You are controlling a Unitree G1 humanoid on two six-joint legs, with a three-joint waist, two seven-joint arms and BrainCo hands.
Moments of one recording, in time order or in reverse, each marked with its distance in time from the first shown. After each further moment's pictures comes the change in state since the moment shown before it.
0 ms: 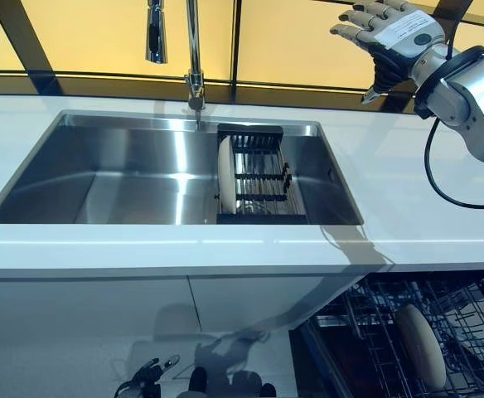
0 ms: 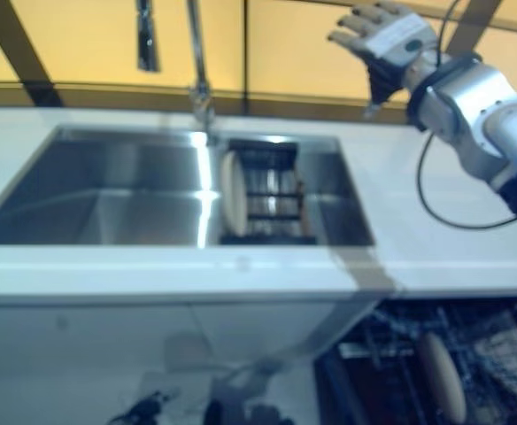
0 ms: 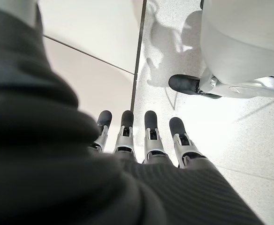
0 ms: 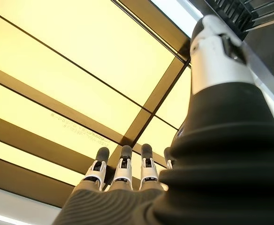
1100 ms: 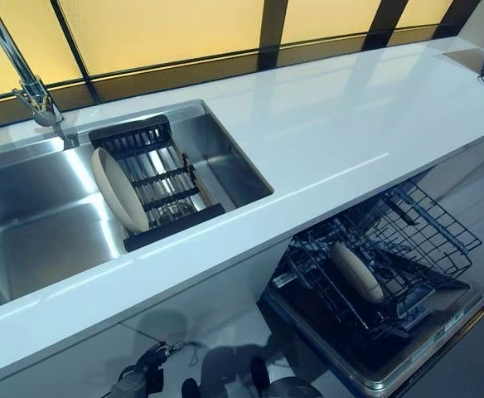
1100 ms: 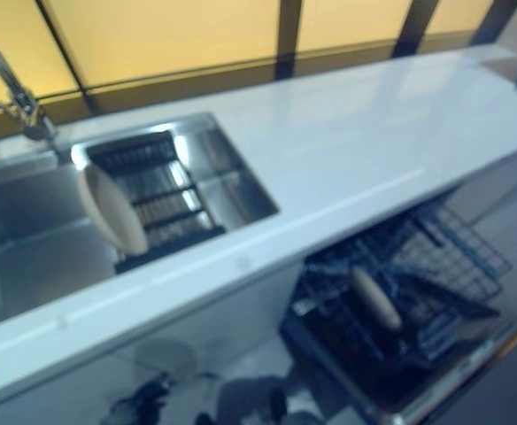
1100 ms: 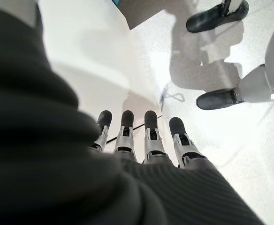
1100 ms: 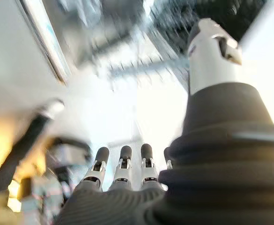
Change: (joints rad) left arm -0.059 0.001 0.049 0.000 0.094 -0.010 -0.071; right arm 0.678 -0.231 -0.768 0.454 0.548 0.493 0.438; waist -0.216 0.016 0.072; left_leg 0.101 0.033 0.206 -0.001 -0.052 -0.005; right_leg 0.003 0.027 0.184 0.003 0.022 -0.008
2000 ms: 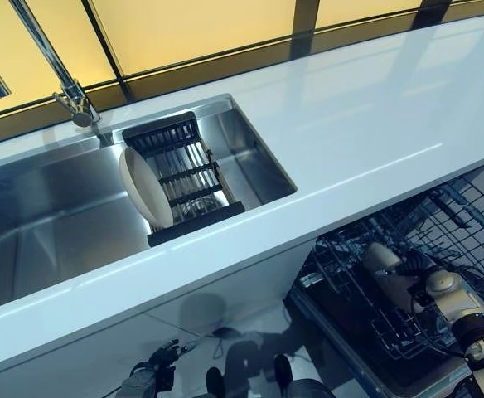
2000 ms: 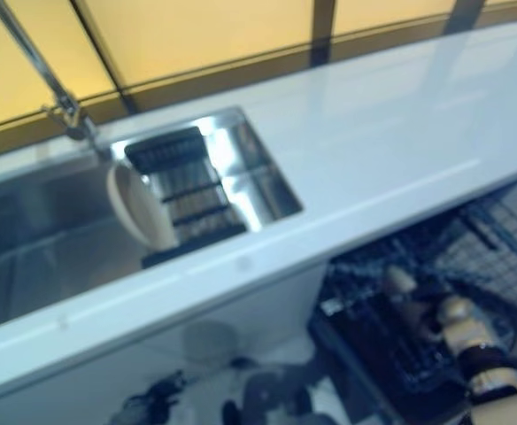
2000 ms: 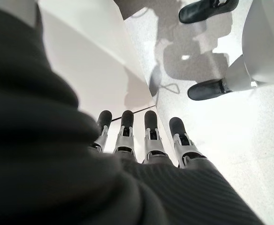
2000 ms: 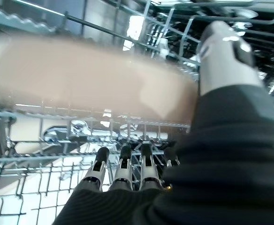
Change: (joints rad) left arm -0.017 -0.032 -0.054 0.001 0.006 -0.009 -0.028; right arm 0.414 0.584 -0.004 -0.167 -0.100 -0.160 -0.271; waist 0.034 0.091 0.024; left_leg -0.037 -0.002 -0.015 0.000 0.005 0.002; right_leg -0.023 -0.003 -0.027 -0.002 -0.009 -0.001
